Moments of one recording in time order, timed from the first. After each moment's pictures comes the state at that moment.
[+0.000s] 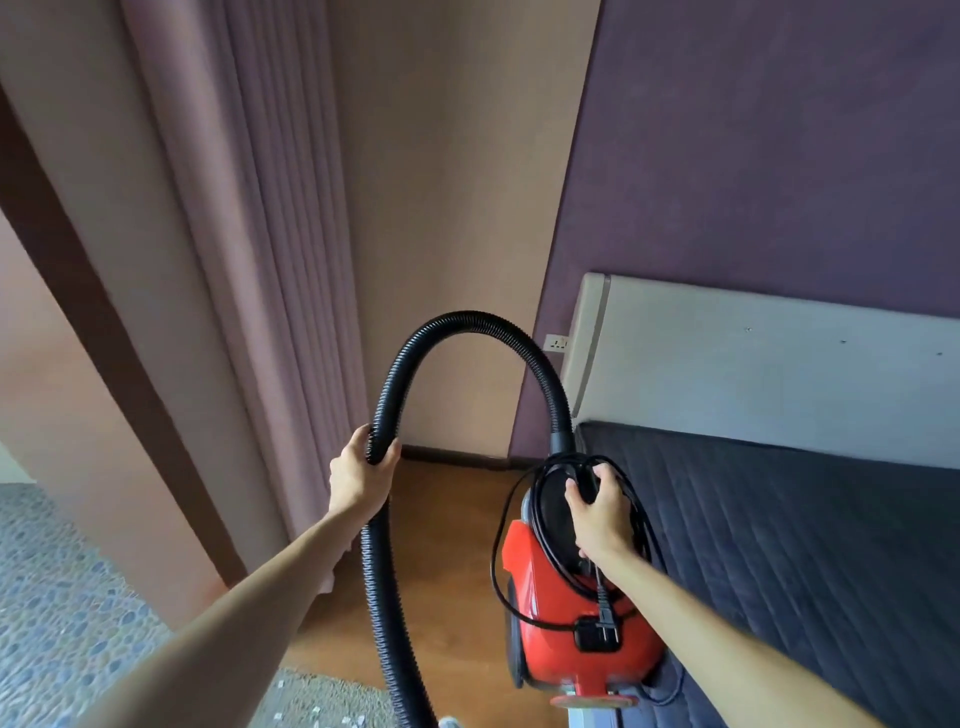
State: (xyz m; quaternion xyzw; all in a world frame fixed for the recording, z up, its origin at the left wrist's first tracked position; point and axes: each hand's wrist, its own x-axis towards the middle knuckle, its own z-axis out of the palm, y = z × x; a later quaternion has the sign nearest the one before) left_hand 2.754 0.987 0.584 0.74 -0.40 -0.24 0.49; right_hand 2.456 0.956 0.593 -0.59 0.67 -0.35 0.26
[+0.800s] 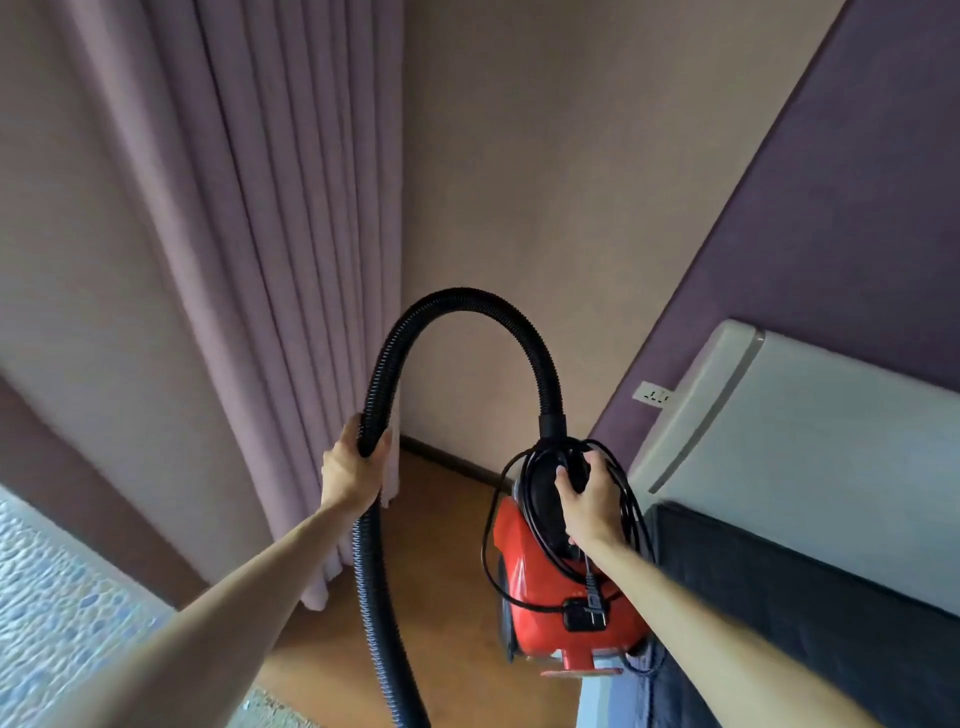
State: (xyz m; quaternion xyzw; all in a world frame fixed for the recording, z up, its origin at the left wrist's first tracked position) left_hand 2.856 0.741 0.547 0.80 -0.29 -0.19 0.49; right_hand 2.596 0.620 0.545 -0.70 0.58 -0.29 0.30
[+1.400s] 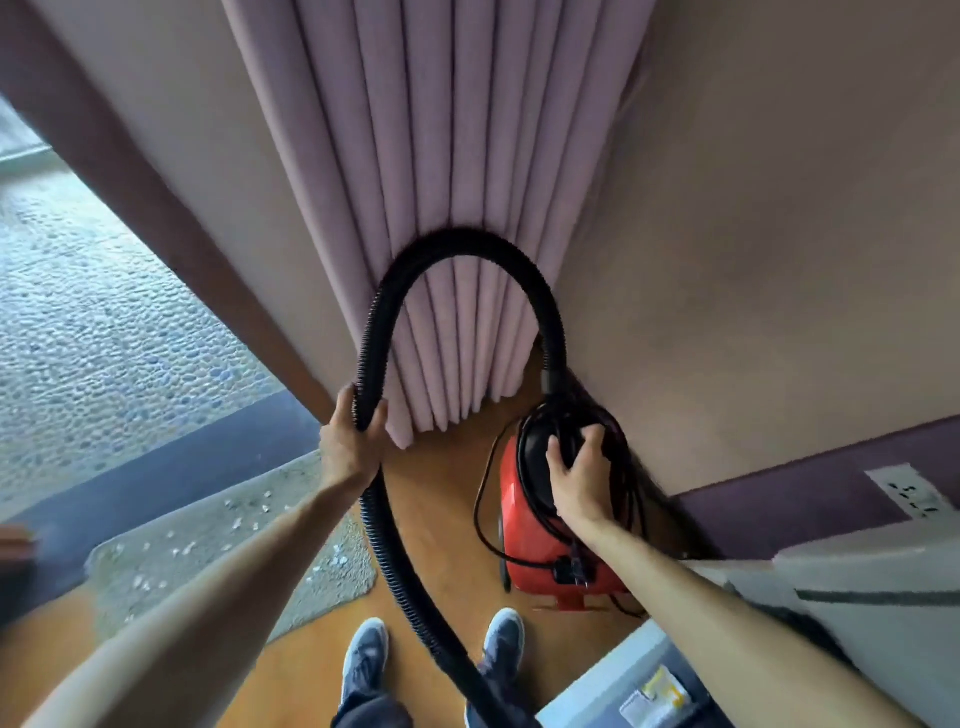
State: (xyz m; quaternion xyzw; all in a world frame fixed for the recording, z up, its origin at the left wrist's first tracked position) left_hand 2.821 0.758 0.409 0.88 0.04 -0.06 0.46; right_hand 2.682 0.528 0.413 -0.82 0.38 -0.08 0.41
